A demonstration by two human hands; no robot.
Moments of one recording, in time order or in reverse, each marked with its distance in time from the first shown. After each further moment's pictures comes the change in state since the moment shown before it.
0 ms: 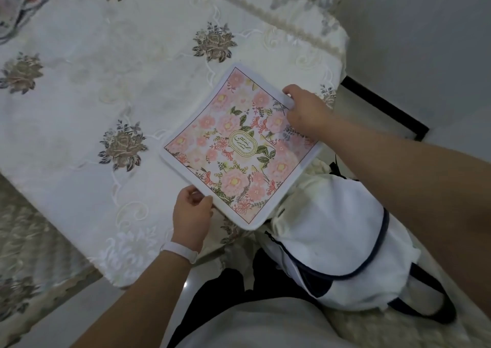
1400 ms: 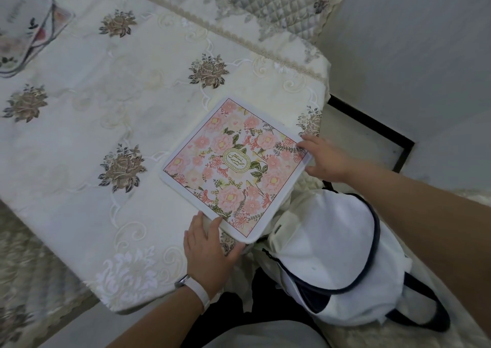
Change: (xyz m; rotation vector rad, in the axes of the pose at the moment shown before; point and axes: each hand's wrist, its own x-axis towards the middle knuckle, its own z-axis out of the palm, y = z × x) left_hand -0.026 -0.055 0.004 1.003 -0.037 0.670; right_hand -0.058 0.075 0.000 -0.303 -0.183 -0.080
